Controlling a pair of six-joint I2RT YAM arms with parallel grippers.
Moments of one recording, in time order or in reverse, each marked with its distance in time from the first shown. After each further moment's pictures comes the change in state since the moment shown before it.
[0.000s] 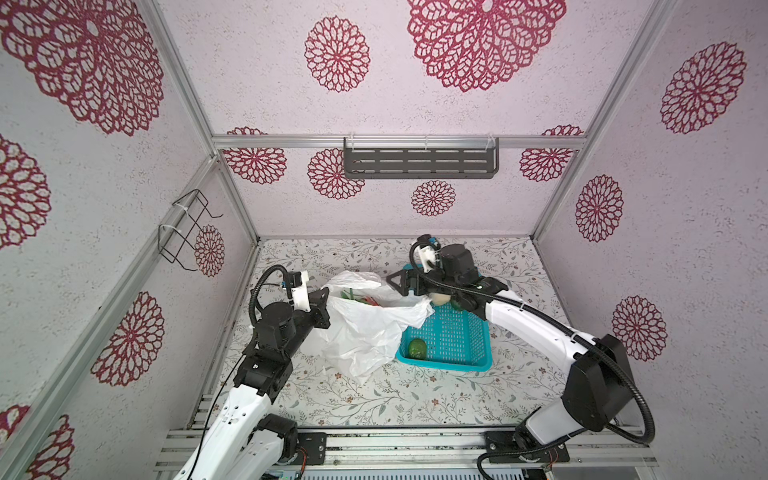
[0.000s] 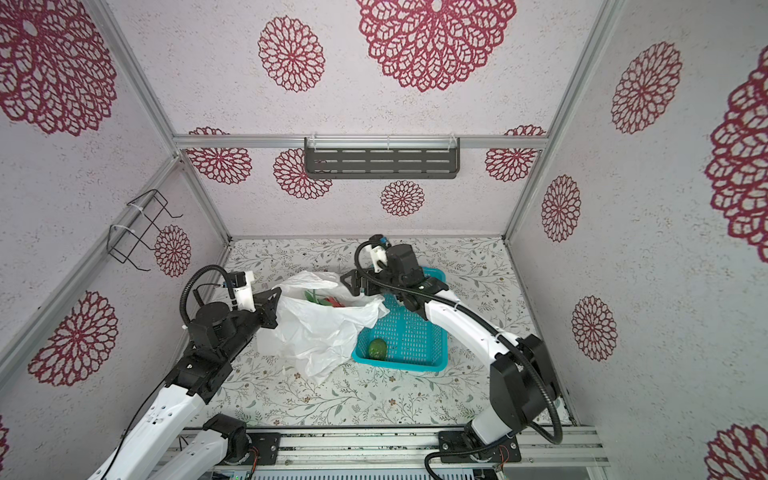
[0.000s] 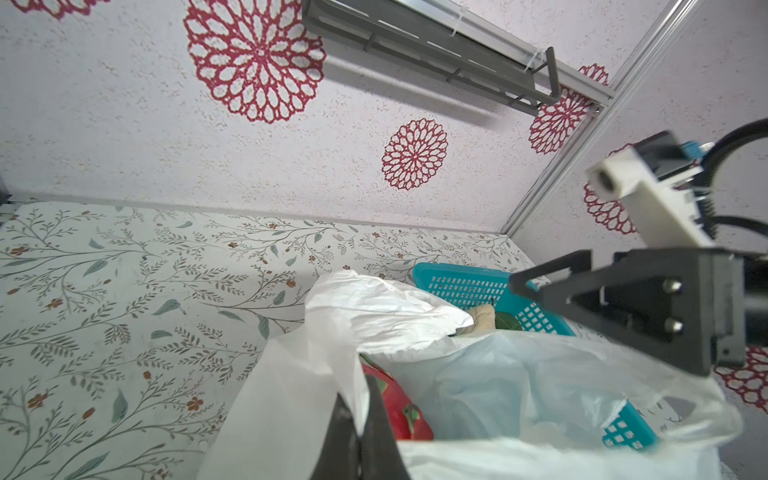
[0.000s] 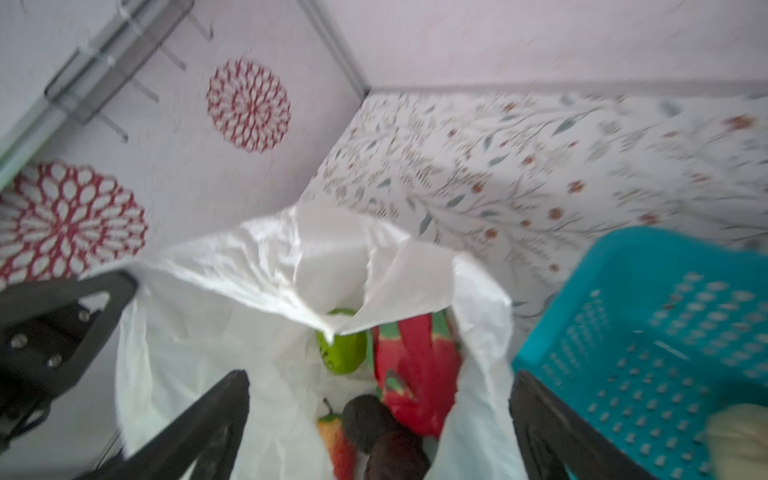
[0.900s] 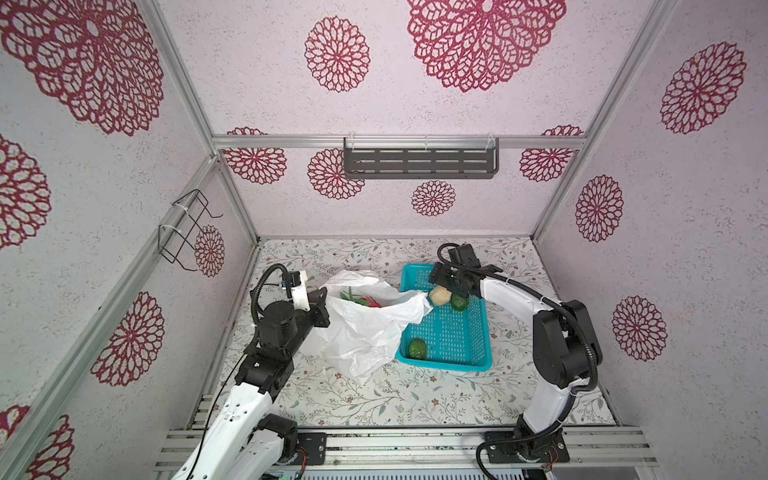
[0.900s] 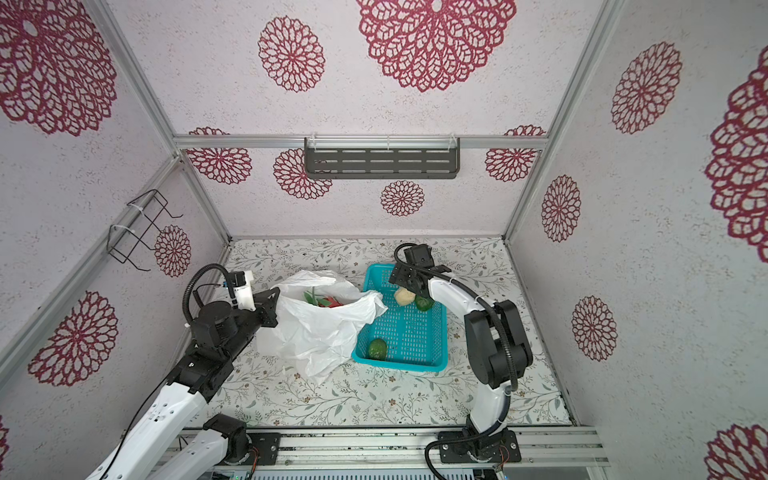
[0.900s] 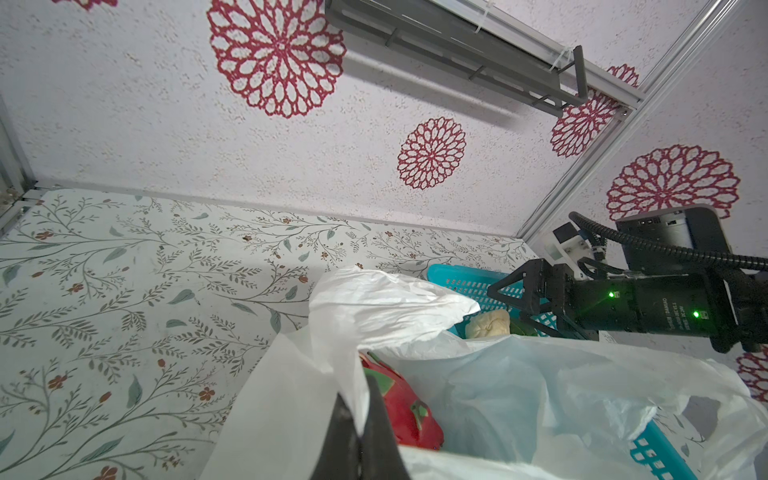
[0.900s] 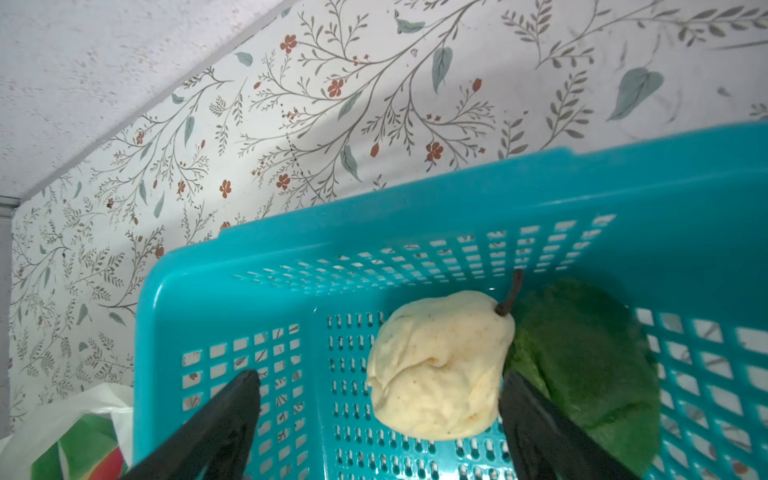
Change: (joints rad) left arm -0.001 0.004 0.000 -0.006 -0.038 -0.010; right arm -0.183 0.320 0.121 -0.282 0.327 0.258
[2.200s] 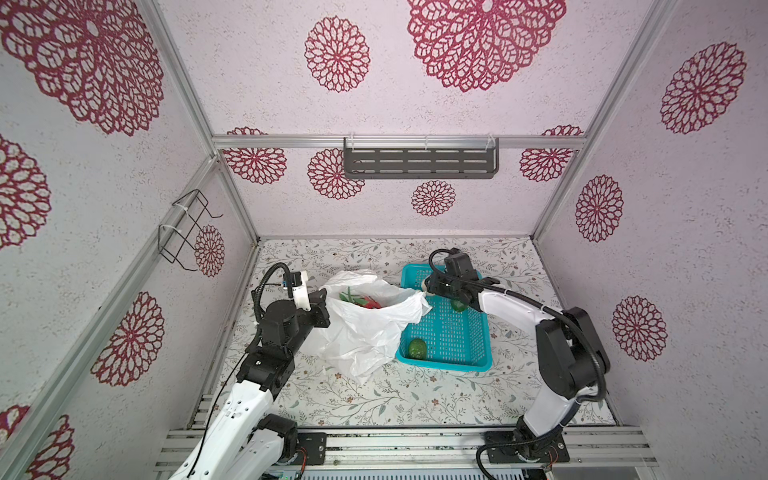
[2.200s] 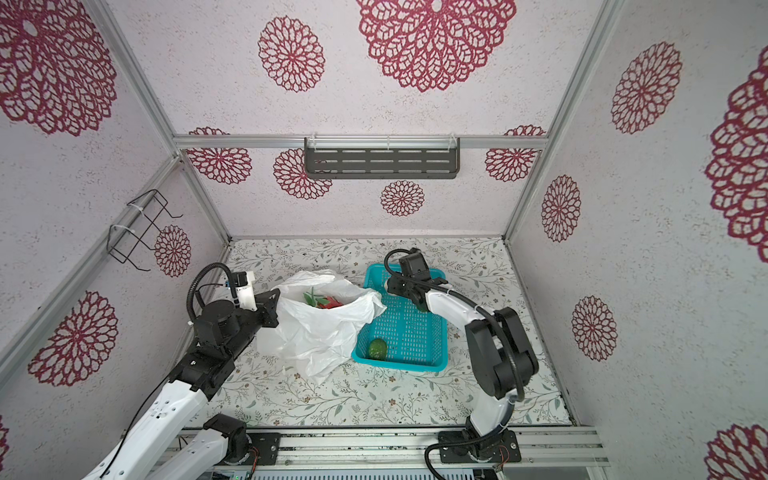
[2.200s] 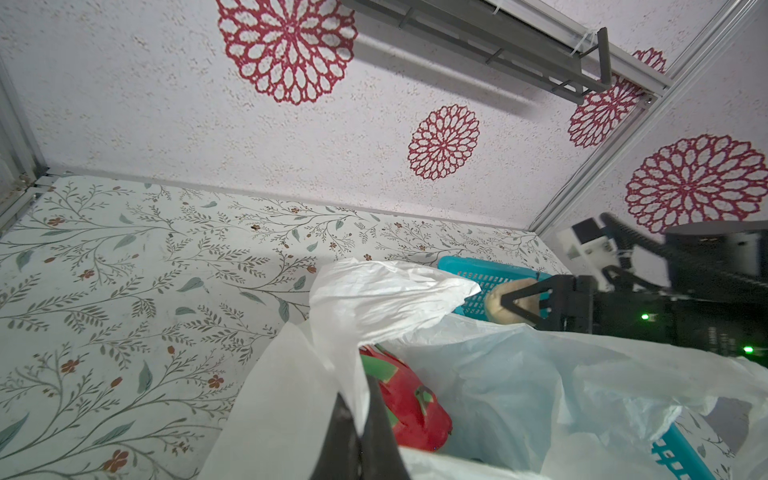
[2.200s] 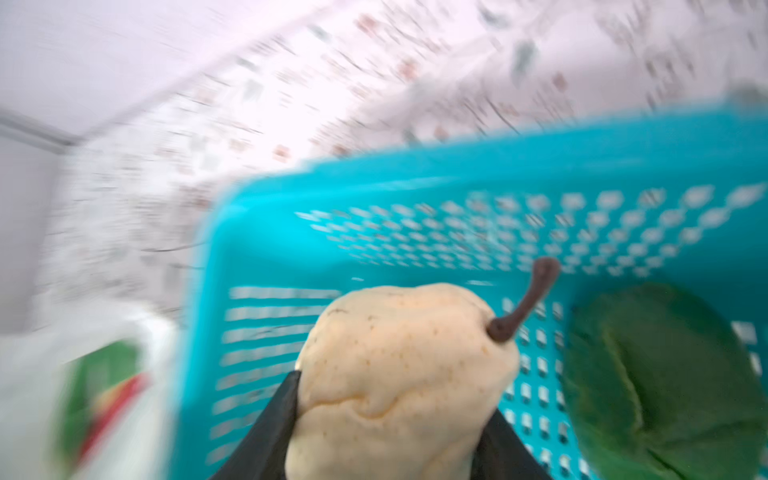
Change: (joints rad) left arm 0.000 0.026 0.000 -0.013 -0.013 0.001; right arm 0.072 -0.146 -0.171 0.256 -0.097 -0.118
